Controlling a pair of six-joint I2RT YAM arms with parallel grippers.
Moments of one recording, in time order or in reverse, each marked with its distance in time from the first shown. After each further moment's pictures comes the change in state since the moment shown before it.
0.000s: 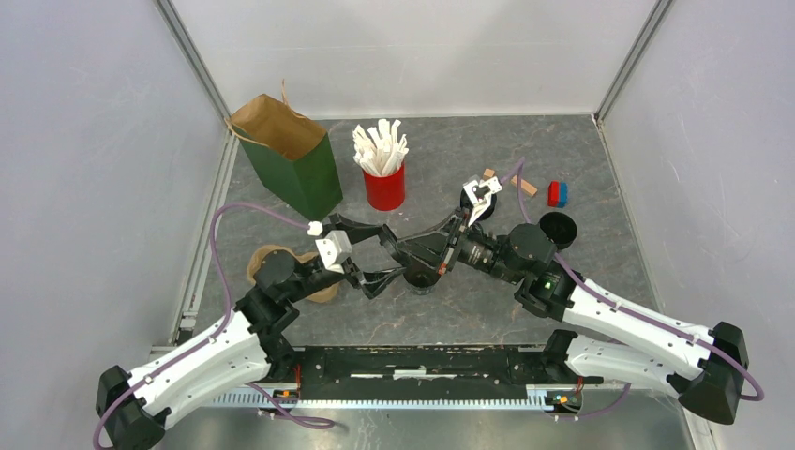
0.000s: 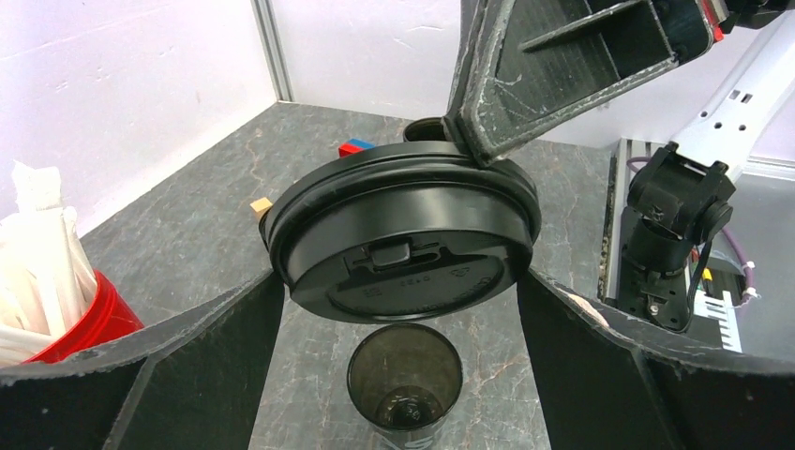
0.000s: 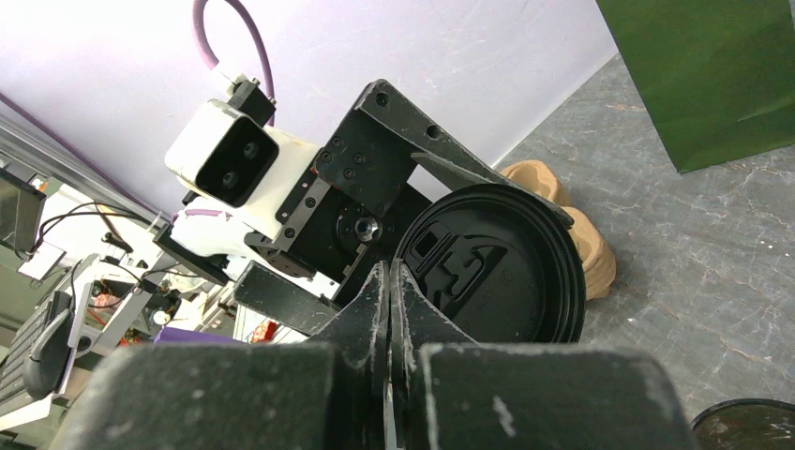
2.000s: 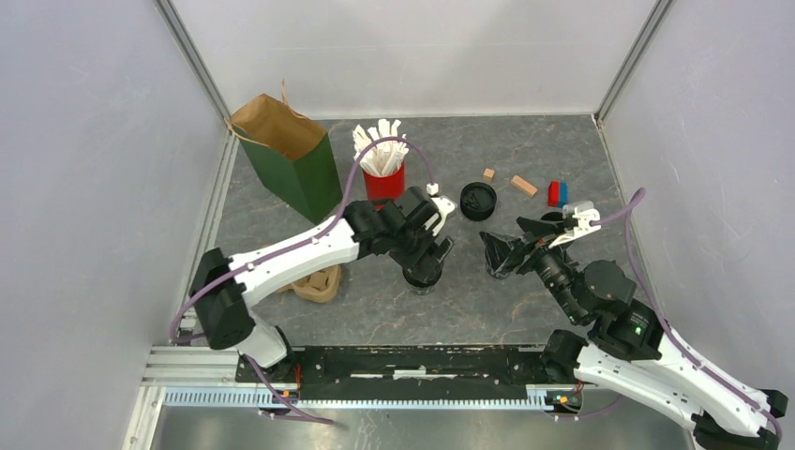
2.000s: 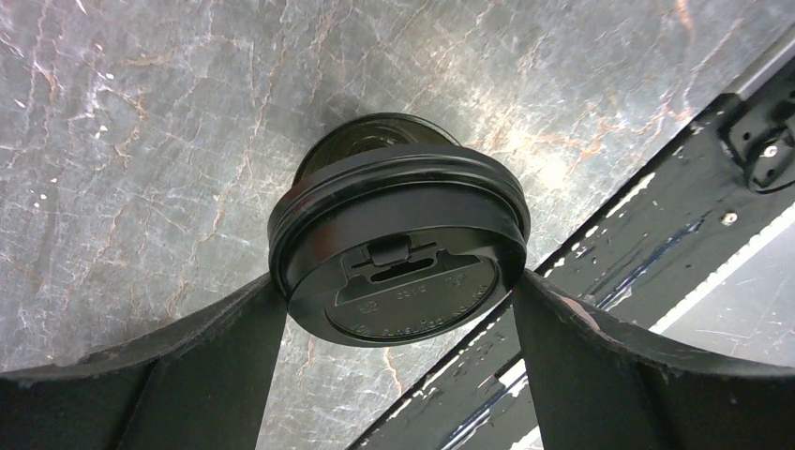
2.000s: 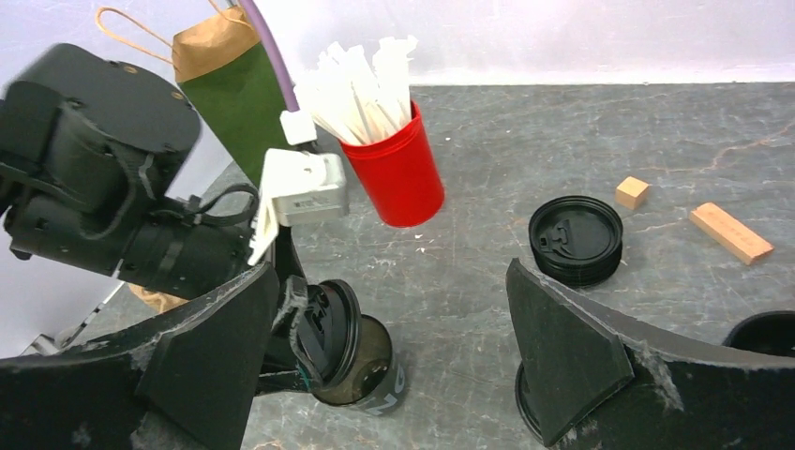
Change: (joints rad) left arm -0.163 0.879 0.898 -1.181 -0.324 -0.235; right arm 0.004 -0.502 -0.018 -0.596 0.690 -0.439
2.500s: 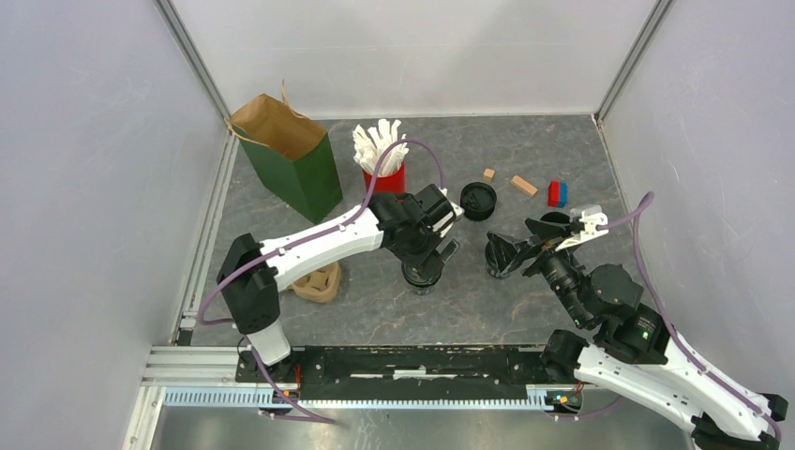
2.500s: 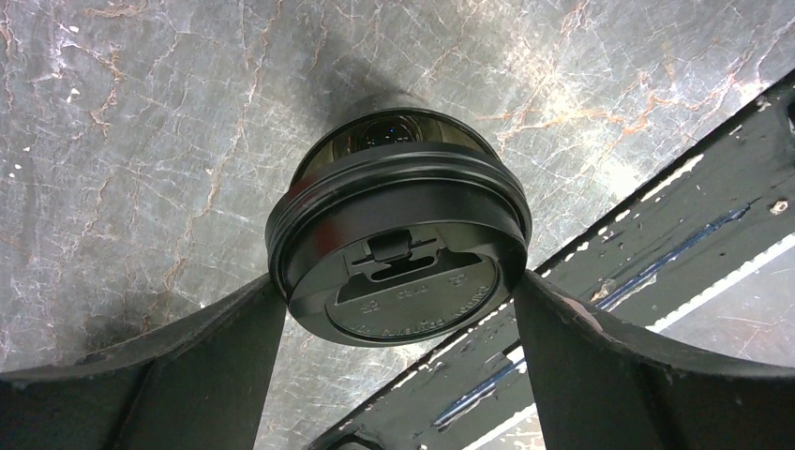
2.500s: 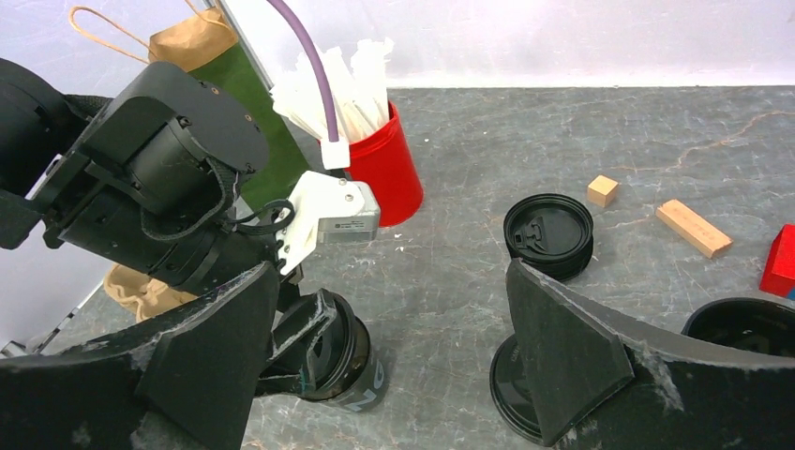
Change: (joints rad) left arm -0.002 0.183 0.146 -0.161 0.001 0.000; right arm 0.000 -0.047 0.000 -0.049 0.036 -0.030
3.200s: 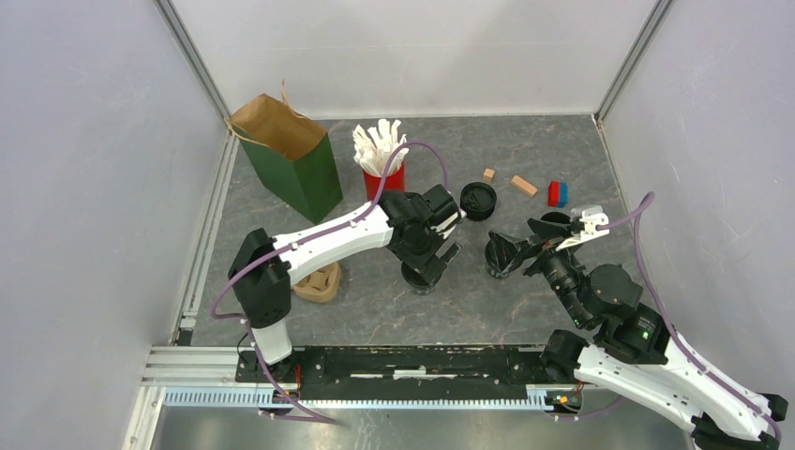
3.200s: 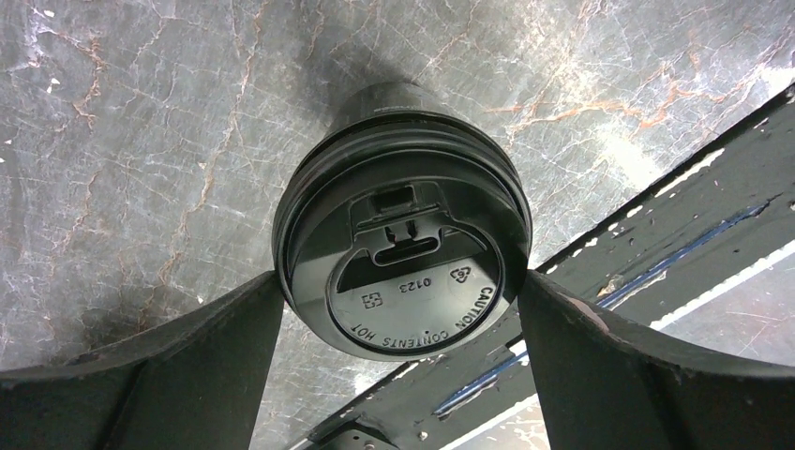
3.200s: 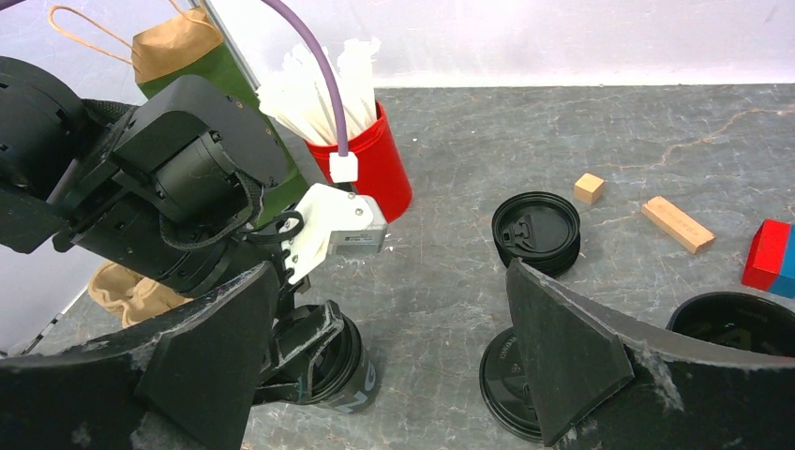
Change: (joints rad) left arm 0.000 0.072 0.050 -0.059 0.004 0.002; right arm 0.000 -0.002 0.000 -0.011 0.026 -0.006
